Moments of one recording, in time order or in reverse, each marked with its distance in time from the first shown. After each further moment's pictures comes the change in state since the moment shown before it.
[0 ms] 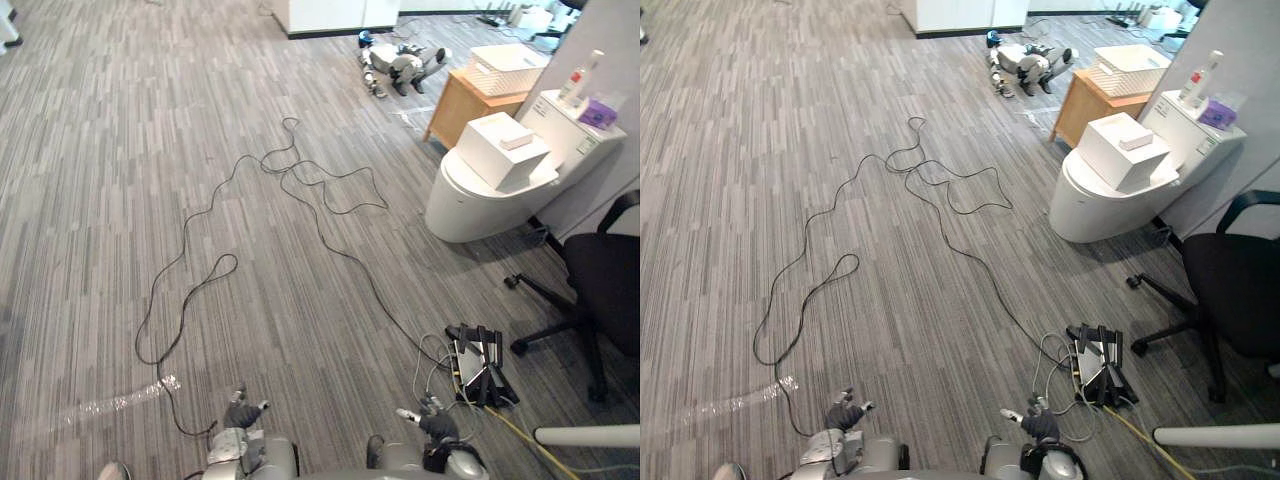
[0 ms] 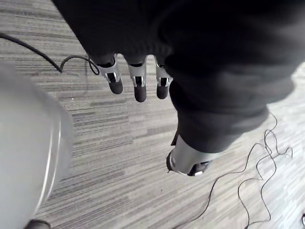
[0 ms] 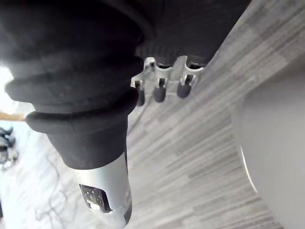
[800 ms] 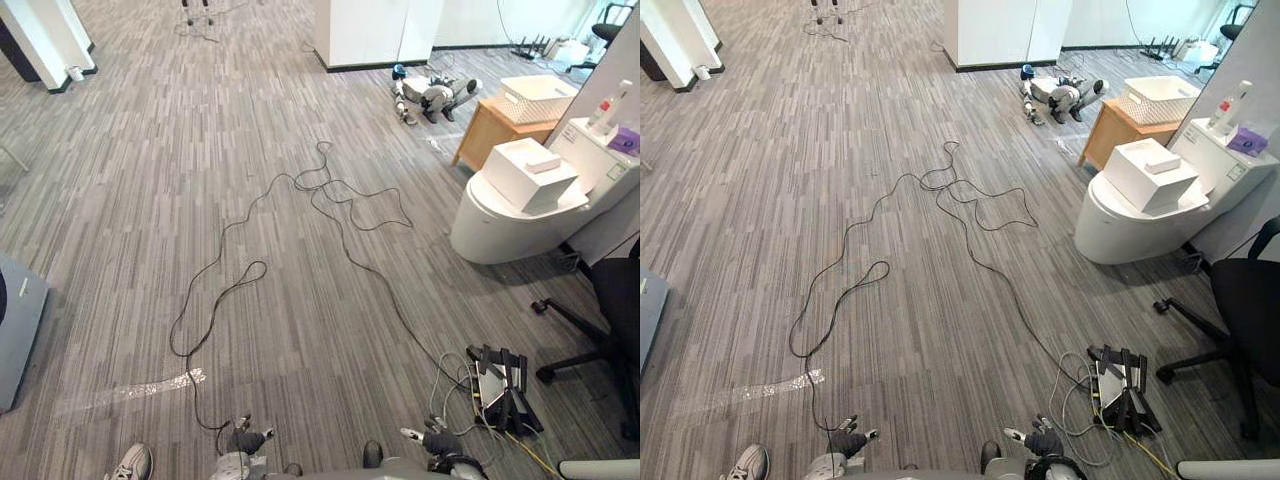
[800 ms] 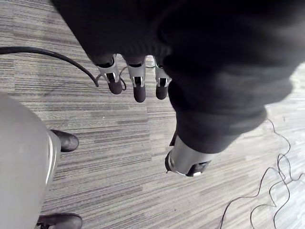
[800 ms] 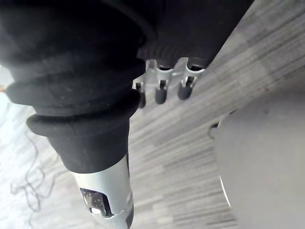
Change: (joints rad) left arm 0.063 0.040 0.006 0.073 -0.015 -0.002 0.005; right arm -0.016 -0.013 -0.001 0.145 -0.071 0.011 0.001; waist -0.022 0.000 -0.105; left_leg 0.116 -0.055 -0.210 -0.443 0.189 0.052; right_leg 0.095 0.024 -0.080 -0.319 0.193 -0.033
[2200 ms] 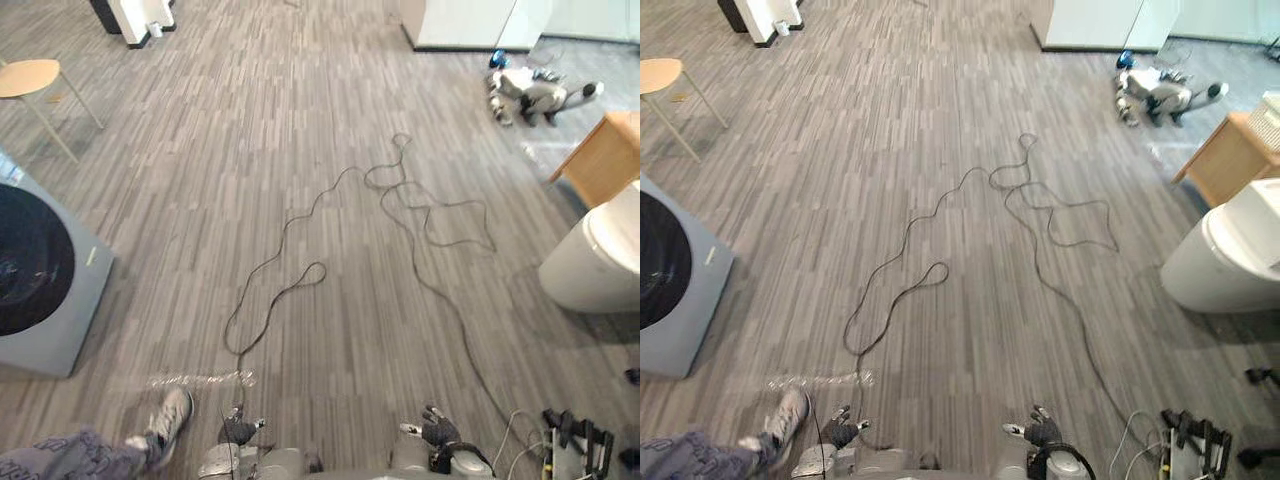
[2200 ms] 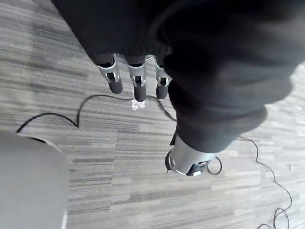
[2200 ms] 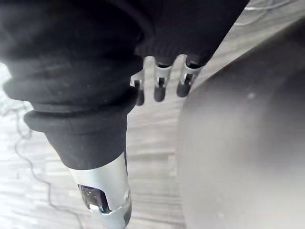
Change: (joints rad) left arm -0.054 0.027 -0.051 0.015 -0.028 0.001 -0.044; right arm -0.057 -0.021 -0.014 -0.016 -0.090 0.041 0.017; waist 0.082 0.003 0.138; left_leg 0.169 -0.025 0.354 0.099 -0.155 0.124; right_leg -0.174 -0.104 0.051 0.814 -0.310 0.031
